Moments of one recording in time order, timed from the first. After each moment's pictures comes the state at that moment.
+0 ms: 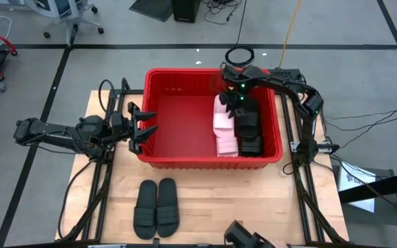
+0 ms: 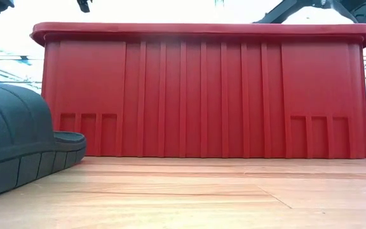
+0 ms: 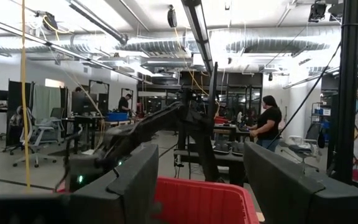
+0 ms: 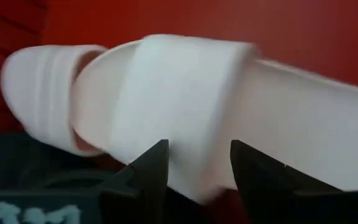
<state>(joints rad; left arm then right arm) -0.07 0.73 0.49 0.61 -0.22 0.03 -0.71 1.96 1.56 -1.11 -0.49 -0.90</state>
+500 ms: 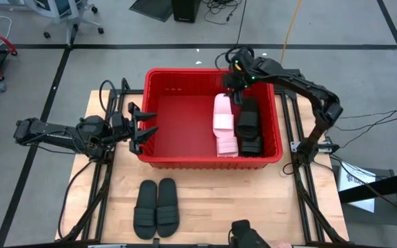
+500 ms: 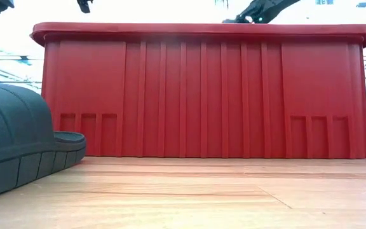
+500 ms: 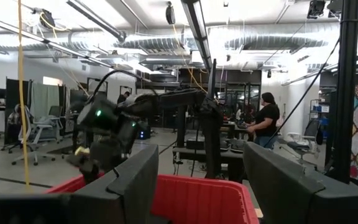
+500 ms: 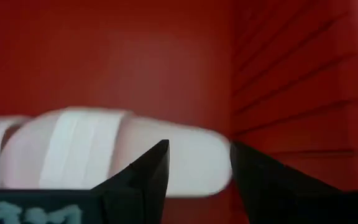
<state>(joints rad) -0.07 0.73 0.49 0.60 -0.22 0.03 -0.71 1.72 1.56 -0.85 -0.31 -0.75</state>
